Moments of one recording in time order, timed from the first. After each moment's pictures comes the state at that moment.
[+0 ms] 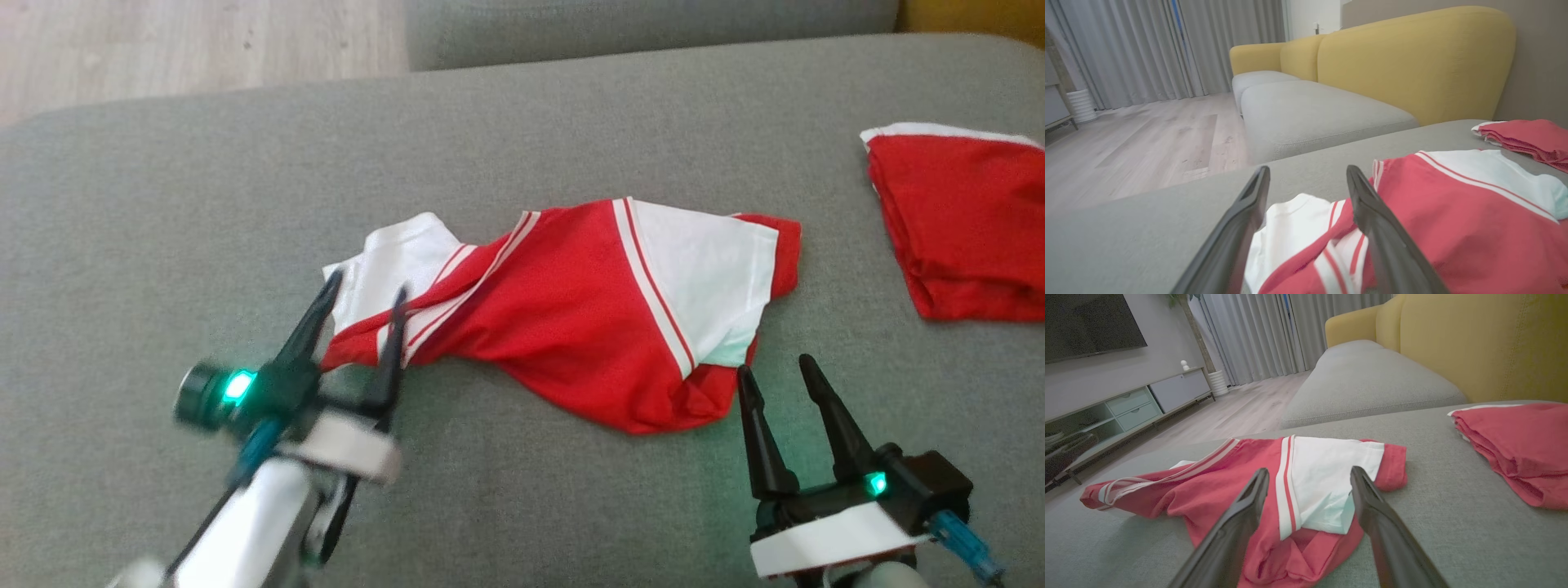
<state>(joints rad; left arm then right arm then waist) -0.30 0.28 -0.56 0.33 -0.38 0.09 -0.26 0.09 -0.05 0.16 0.10 0.20 0.13 -0.25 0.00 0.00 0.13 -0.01</state>
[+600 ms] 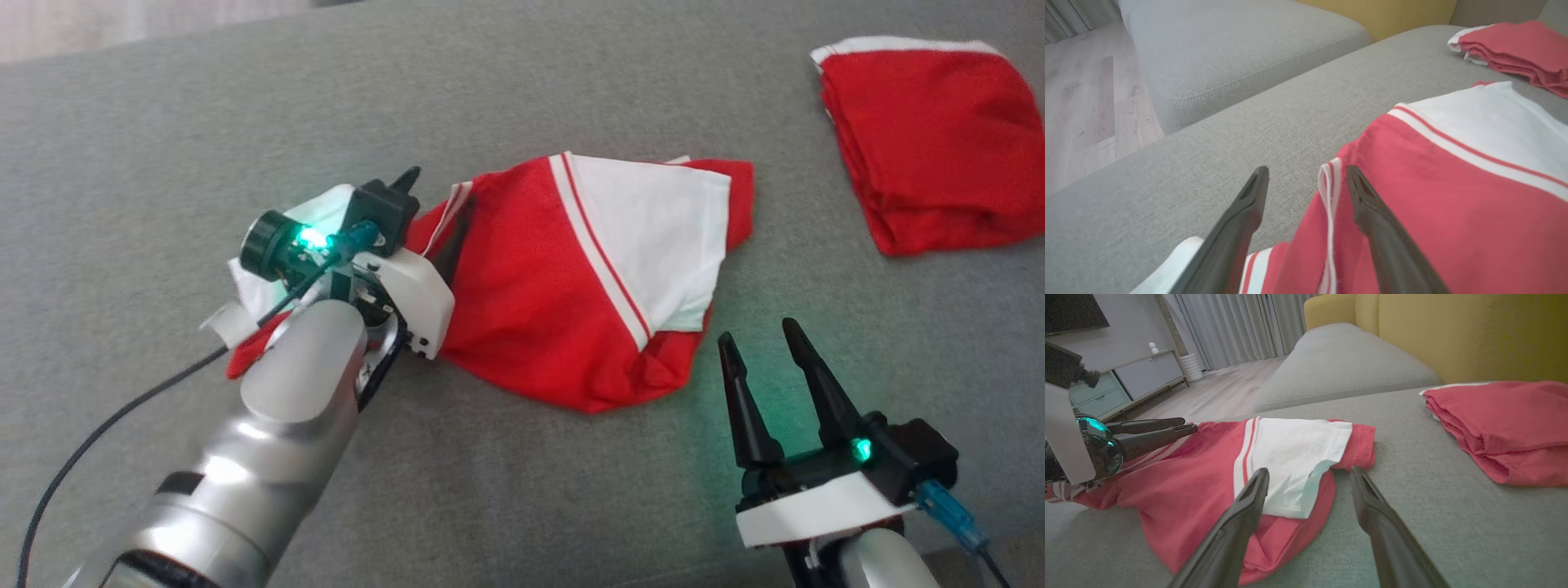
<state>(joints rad) -0.78 0.10 -0.70 0.80 -0.36 -0.05 -0.01 0.02 -0.05 0.19 0.10 0.17 0.13 -0.25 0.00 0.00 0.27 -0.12</state>
